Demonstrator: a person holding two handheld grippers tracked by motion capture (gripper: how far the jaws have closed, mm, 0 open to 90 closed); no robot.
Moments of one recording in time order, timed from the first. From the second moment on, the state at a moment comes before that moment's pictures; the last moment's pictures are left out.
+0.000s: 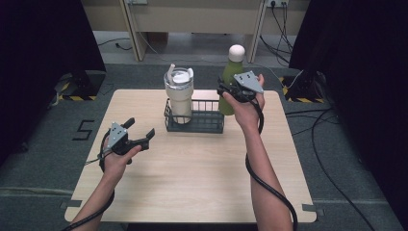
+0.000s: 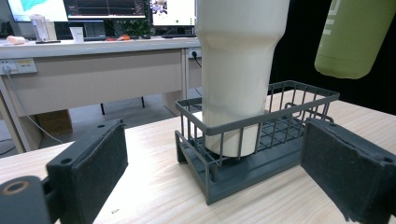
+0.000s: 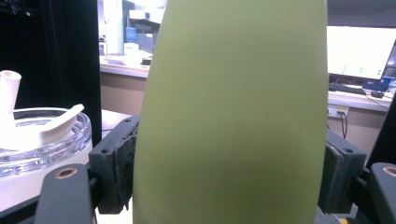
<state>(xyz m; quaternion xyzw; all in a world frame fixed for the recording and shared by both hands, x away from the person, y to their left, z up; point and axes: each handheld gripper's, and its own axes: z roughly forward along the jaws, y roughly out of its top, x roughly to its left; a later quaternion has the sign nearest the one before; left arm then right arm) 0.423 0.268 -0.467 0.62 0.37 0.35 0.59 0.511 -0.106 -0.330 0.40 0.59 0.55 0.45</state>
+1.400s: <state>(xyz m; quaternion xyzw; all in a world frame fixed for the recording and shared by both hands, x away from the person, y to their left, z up) 0.423 0.271 -0.467 0.62 0.37 0.35 0.59 0.535 -0.072 -0.331 0.39 0.60 0.55 0.43</state>
